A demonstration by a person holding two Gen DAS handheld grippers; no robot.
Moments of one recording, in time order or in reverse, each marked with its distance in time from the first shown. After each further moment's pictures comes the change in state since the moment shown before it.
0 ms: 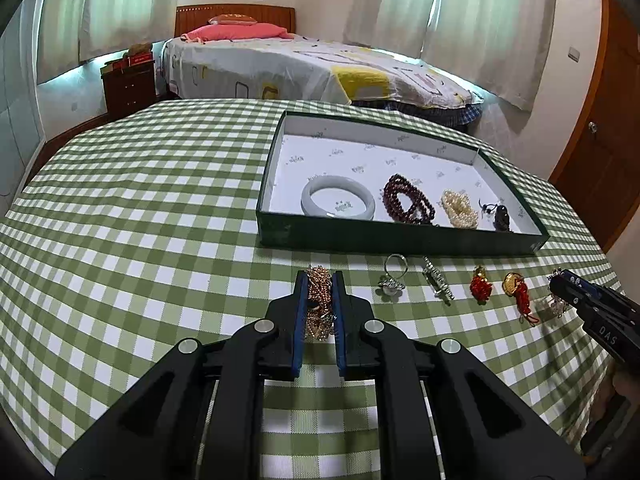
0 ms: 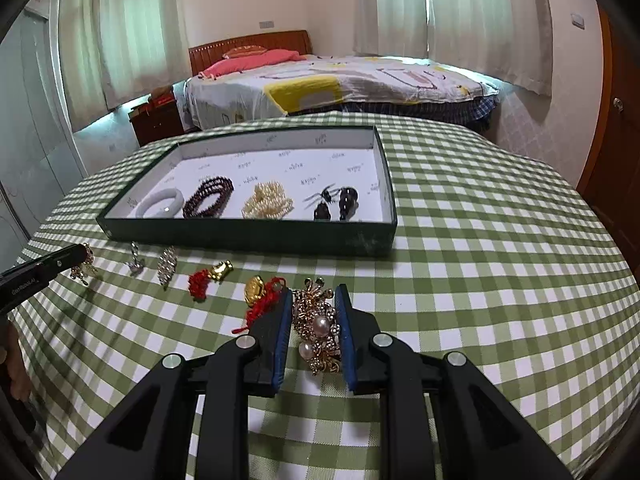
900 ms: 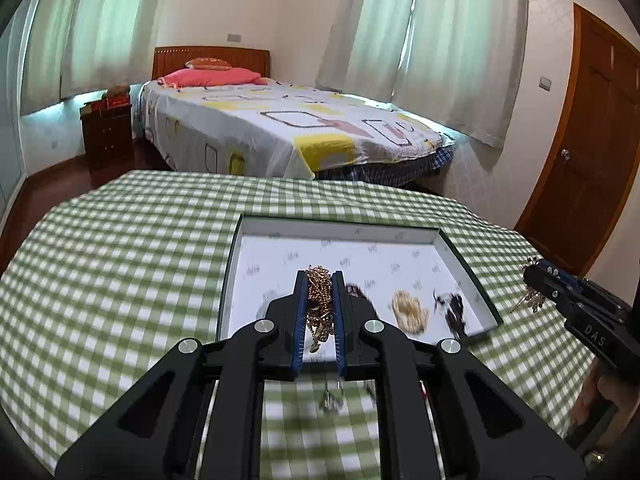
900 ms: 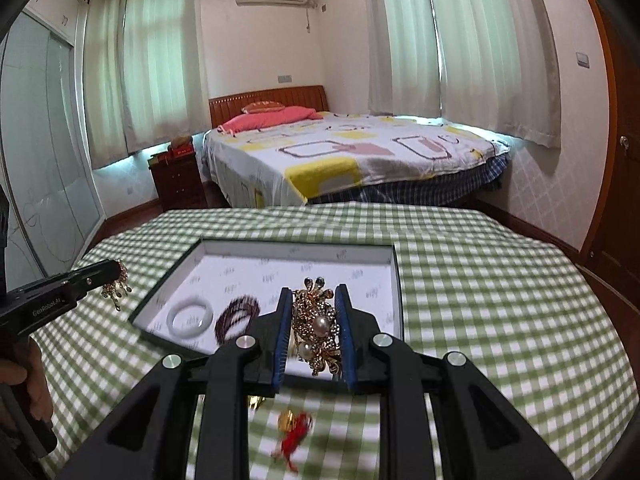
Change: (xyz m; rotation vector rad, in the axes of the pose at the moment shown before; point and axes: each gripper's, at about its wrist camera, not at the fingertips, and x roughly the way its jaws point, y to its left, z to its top) left arm -0.015 -0.030 0.088 0.035 -0.153 -0.088; right arm -0.022 0.013 0.092 -0.030 -0.207 0.049
